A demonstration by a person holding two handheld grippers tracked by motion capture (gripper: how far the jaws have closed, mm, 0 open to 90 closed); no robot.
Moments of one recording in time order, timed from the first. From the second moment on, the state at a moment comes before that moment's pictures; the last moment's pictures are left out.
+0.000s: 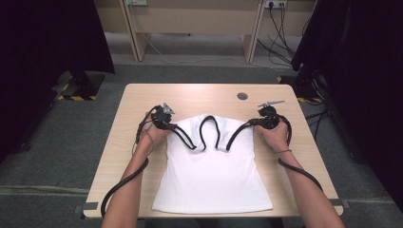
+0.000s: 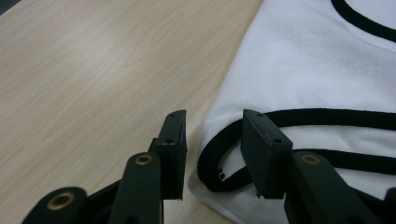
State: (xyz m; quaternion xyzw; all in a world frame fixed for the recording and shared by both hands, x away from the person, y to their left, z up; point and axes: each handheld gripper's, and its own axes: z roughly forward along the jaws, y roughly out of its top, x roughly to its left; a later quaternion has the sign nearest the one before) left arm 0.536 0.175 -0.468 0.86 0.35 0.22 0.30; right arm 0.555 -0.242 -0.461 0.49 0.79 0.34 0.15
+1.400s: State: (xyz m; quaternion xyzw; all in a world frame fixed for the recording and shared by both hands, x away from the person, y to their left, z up) left arm 0.527 0.161 -0.469 0.87 0.33 0.22 0.29; right arm 0.510 -0.202 -0.466 0.37 0.86 0.32 0.13
